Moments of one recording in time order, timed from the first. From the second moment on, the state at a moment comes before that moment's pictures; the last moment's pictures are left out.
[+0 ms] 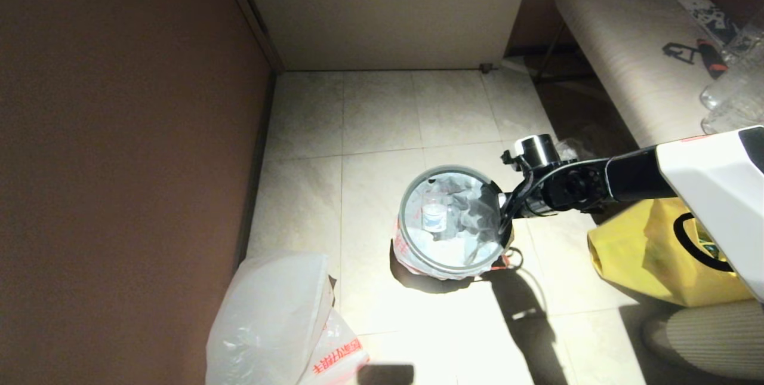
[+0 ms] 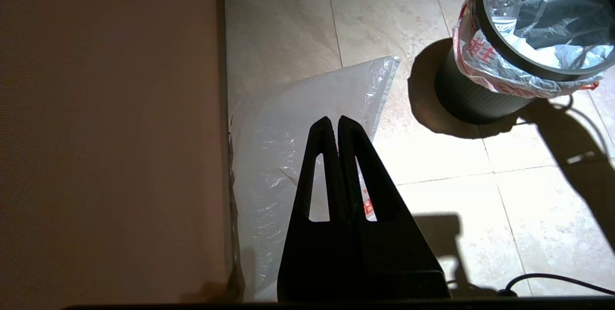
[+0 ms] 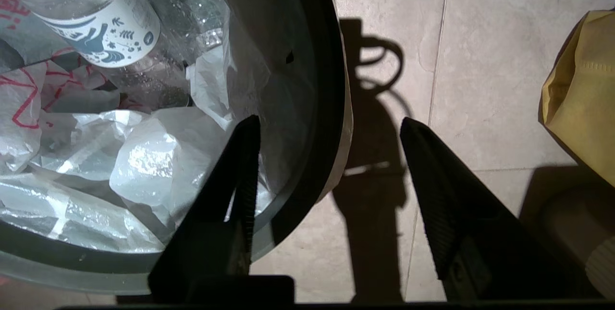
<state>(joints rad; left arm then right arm) 0.00 0.00 -0.01 0.03 0.00 0.02 0.31 2.30 -1.72 0.15 -0.23 0.15</state>
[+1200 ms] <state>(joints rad) 0.00 0.00 -0.01 0.03 0.00 0.02 0.30 2.35 -1.75 0.16 -0.24 0.16</state>
